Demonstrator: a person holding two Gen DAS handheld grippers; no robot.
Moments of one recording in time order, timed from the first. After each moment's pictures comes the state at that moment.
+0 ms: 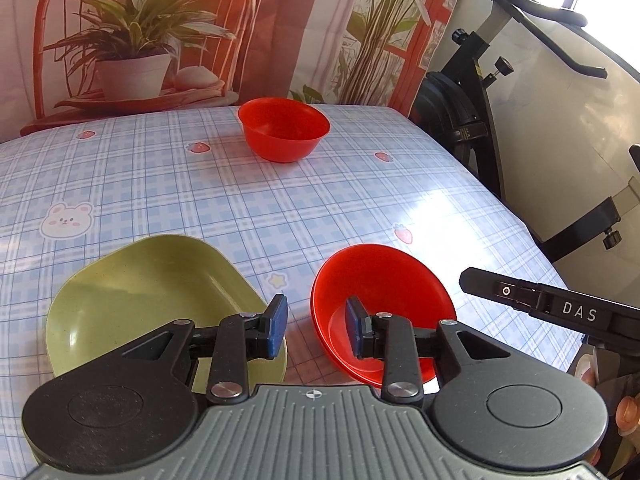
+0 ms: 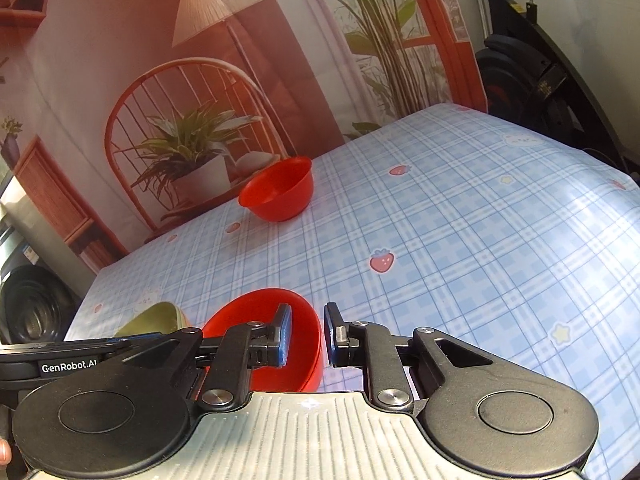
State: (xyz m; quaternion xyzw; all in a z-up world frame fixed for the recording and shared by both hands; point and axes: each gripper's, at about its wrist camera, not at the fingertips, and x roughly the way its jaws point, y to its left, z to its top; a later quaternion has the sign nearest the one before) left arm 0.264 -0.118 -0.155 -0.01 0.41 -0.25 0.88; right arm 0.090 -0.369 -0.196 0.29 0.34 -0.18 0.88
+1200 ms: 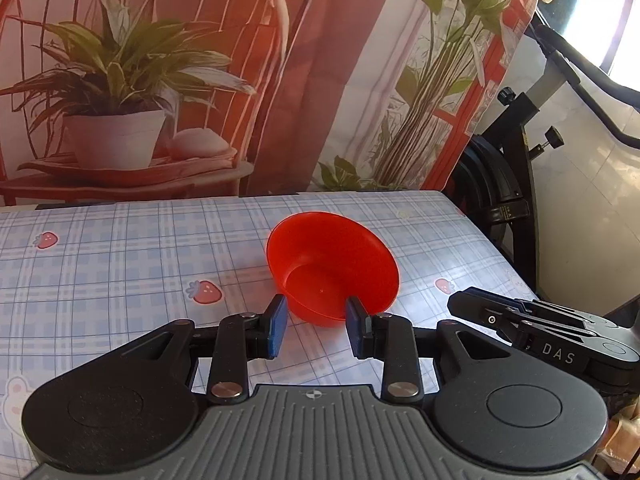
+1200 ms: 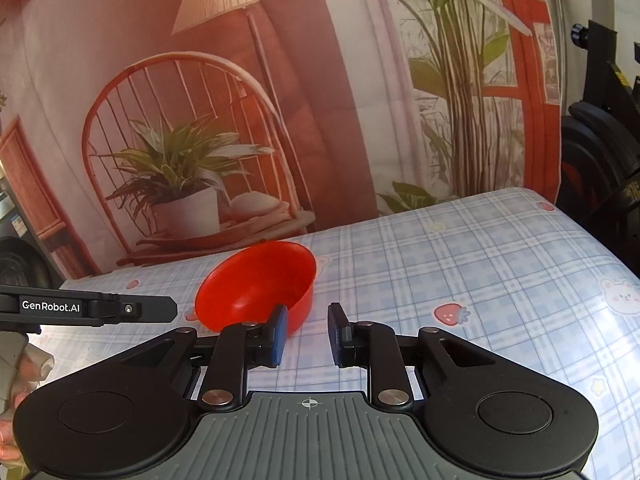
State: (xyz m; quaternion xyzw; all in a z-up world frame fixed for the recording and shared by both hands) left arm 0.435 -0.148 -0.157 -0.05 0.38 -0.24 0.89; right arm 0.263 -0.473 -0.242 0.21 0.34 -0.13 0.91
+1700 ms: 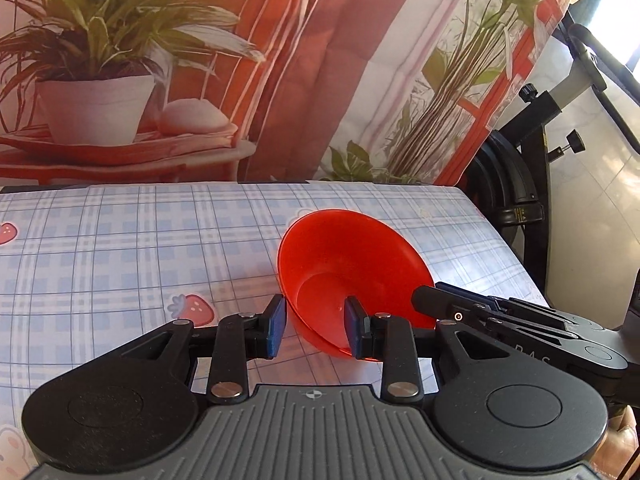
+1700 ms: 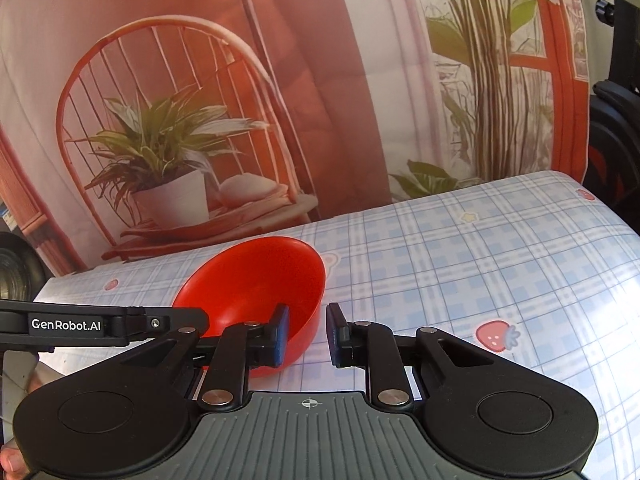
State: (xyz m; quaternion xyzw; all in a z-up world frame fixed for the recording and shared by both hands) left arm 0.481 -0.157 -0.188 -0.07 0.41 -0.25 0.88; right arm 0.319 -0.477 -0.278 0.22 0.37 -0.12 0.90
